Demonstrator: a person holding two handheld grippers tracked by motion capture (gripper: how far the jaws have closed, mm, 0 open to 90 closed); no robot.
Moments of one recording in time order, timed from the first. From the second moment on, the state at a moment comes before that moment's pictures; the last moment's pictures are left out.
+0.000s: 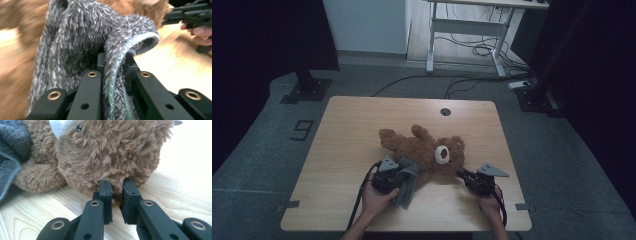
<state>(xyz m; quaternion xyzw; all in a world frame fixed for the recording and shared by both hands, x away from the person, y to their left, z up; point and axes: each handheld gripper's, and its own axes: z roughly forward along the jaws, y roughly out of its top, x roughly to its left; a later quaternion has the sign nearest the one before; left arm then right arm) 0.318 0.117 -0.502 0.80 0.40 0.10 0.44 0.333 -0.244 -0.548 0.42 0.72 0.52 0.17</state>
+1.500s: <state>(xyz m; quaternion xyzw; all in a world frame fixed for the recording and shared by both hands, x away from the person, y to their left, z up) 0.327 0.068 -0.508 0.82 0.37 0.05 0.43 0.333 -0.246 -0.548 0.42 0.73 0.52 0.17</state>
